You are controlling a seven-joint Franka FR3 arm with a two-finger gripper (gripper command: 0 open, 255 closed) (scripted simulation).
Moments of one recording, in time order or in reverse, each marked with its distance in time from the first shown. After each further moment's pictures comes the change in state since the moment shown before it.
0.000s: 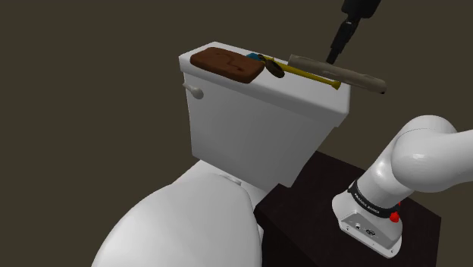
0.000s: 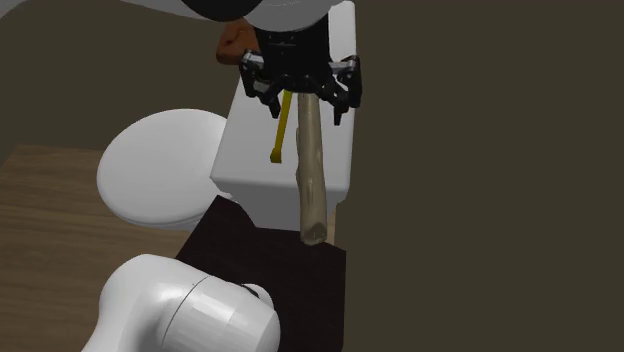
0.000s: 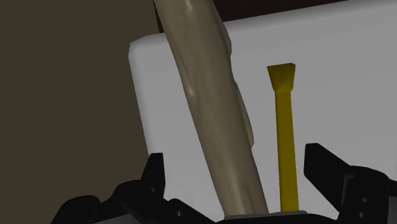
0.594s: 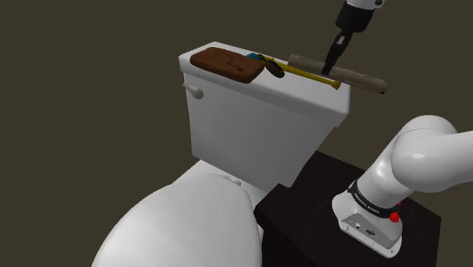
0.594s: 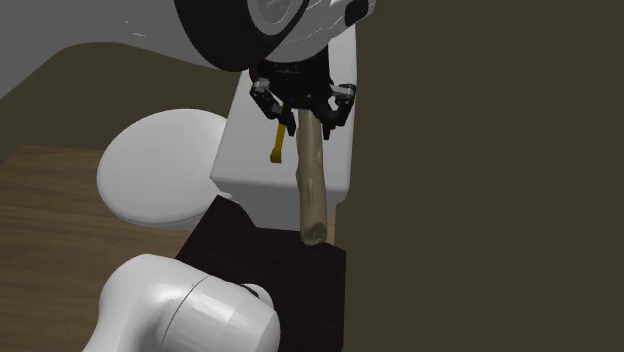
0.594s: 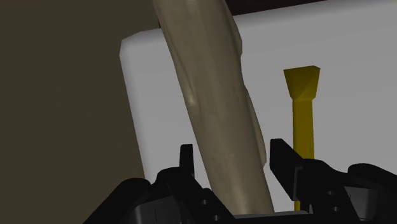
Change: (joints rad) arm -0.001 -0.022 -0.006 -0.095 -0.013 0.080 -0.003
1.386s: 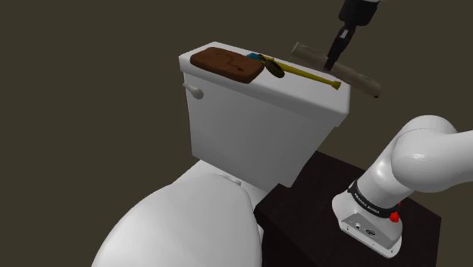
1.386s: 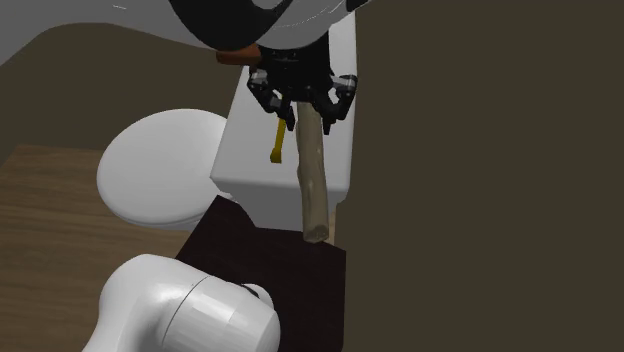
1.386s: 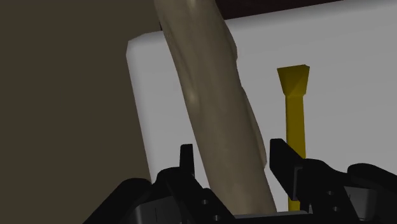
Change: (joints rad) arm 0.001 0.007 0.003 0.042 0.003 -0.036 -0.003
